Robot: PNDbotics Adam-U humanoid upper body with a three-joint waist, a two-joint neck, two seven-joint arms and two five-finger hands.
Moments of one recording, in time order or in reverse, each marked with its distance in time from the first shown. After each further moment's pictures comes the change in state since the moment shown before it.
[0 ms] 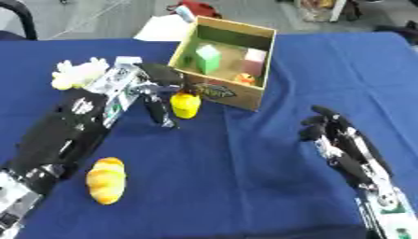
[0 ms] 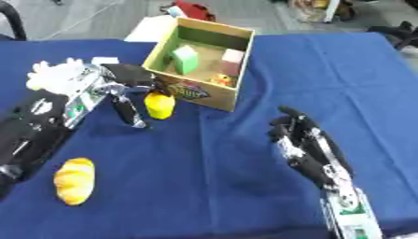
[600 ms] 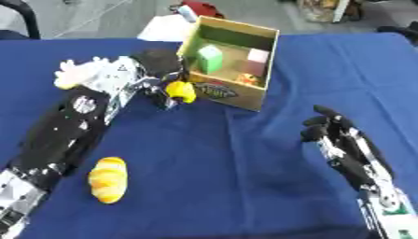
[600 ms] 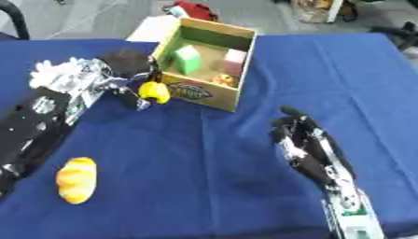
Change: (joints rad) left arm -0.049 0.079 0.035 -0.150 -0.010 0.024 0.200; right arm 0.000 0.000 -0.001 0.000 0.000 0.001 -0.001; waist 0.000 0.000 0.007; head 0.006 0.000
